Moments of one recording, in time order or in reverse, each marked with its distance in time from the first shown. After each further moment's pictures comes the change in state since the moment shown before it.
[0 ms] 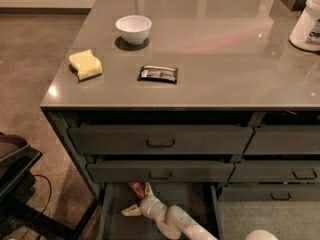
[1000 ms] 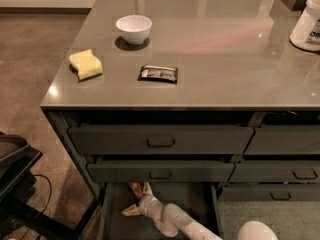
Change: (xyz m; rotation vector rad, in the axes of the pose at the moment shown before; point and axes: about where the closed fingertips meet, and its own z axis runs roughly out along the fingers) arm 0.015 -0.003 0.015 0.019 0.098 -0.095
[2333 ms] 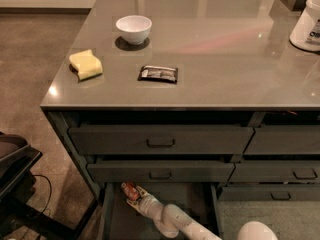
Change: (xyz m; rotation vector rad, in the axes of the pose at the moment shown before) arm 0.004 0.003 0.000 -0.007 0.007 -0.006
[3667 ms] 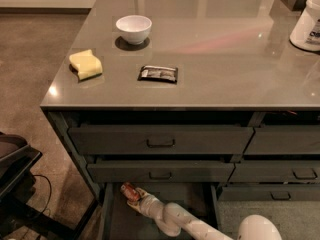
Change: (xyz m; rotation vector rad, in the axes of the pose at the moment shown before) arm 0.000 0.002 -0.006 -0.030 0.029 -0.016
